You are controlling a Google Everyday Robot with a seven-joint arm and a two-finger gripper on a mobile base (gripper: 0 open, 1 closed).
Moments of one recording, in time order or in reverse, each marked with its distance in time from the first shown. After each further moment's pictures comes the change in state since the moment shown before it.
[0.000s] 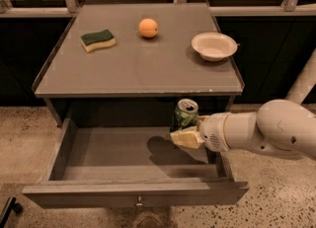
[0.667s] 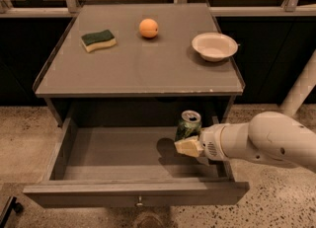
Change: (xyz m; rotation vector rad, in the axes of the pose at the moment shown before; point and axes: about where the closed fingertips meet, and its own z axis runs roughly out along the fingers) arm 0.042 -0.016 0.016 0.081 0.083 0.109
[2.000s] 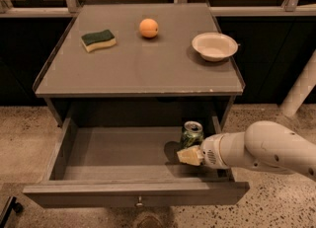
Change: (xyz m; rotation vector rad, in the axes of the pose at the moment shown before) arm 0.040 -0.011 0.015 0.023 0.074 0.101
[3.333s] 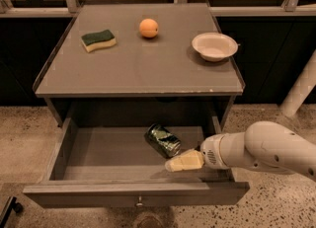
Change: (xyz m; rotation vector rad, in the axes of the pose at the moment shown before) arm 0.000 0.000 0.000 0.000 0.000 0.000
